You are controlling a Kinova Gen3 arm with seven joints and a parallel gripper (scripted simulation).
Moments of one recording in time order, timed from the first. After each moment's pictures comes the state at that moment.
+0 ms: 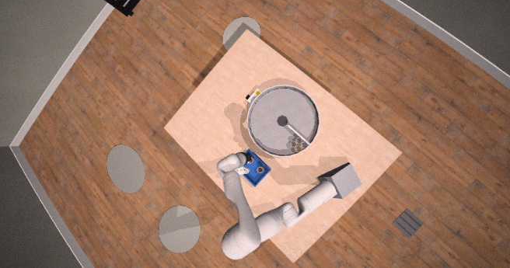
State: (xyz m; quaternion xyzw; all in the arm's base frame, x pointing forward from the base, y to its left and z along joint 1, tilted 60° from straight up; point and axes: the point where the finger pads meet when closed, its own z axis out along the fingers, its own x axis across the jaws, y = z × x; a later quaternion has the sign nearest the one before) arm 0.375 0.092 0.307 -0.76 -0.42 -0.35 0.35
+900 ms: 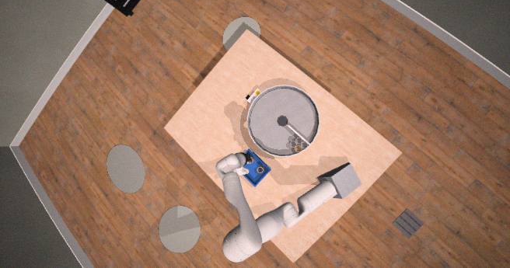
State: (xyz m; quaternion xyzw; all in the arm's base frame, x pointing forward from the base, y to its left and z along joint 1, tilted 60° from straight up) arm 0.372 0.083 0.312 -0.76 -0.42 -0.35 0.35
